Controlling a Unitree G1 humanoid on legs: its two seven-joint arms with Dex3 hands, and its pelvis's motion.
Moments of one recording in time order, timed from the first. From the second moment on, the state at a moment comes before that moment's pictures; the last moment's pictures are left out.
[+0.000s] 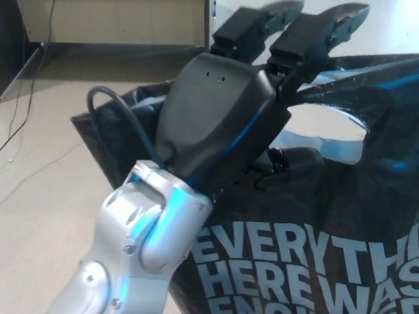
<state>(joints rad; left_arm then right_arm) -0.61 0.24 -0.47 -0.53 0.86 0.26 -0.12 0.07 -0.44 -0.01 1.13 -0.23 -0.62 -0.18</state>
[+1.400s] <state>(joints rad) -0.78 0.01 -0.37 0.08 0.78 -0.11 0.45 0.05 -0.46 0.02 1.11 -0.24 -0.62 -0.18</state>
